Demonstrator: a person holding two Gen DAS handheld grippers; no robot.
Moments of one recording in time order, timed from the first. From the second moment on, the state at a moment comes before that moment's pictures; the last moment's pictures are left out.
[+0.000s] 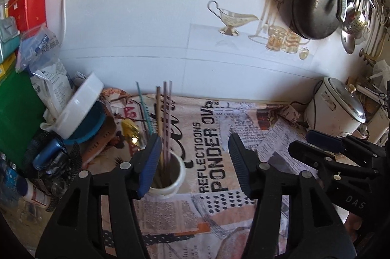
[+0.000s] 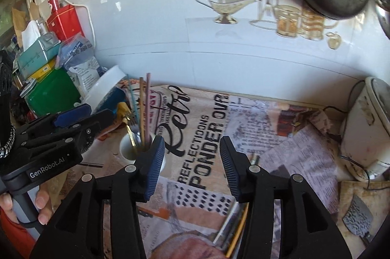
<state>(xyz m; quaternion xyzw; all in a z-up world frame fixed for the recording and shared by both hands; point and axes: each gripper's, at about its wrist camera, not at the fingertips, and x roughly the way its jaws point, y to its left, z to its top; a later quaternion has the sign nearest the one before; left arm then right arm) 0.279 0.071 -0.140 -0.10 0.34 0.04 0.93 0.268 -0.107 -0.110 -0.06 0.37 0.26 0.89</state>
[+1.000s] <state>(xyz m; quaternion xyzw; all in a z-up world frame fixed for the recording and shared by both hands) 0.318 -0.033 -0.303 -0.08 0.53 -0.01 0.84 0.290 -0.208 -0.290 -0.06 0.58 0.16 0.79</state>
